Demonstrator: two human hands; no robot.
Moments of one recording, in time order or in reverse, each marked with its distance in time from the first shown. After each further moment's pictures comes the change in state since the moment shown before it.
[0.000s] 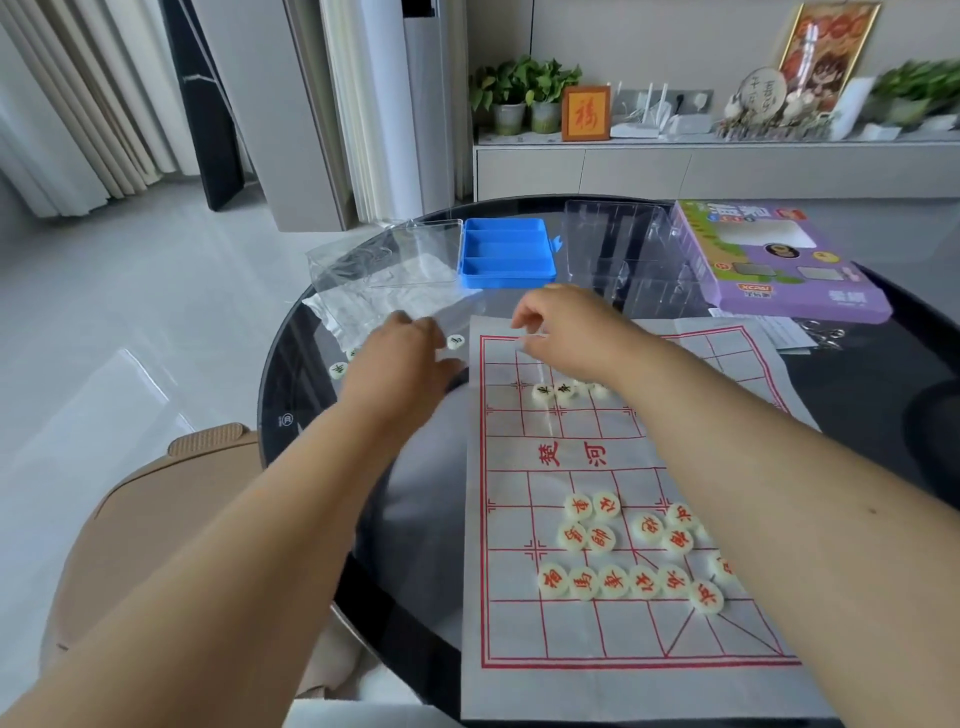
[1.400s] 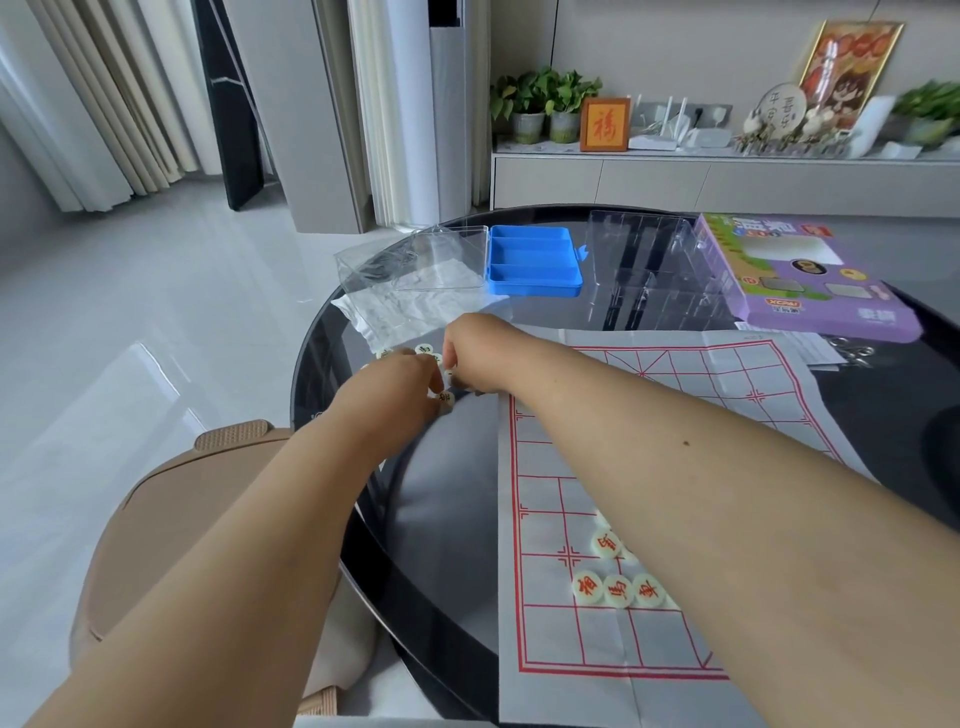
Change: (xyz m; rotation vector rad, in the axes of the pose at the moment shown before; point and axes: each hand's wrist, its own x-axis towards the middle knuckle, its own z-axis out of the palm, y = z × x) left_hand -0.008 -0.043 -0.005 0.085 -0.226 0.033; right_hand 0.056 -0.082 0.052 -0.166 -0.250 0.022
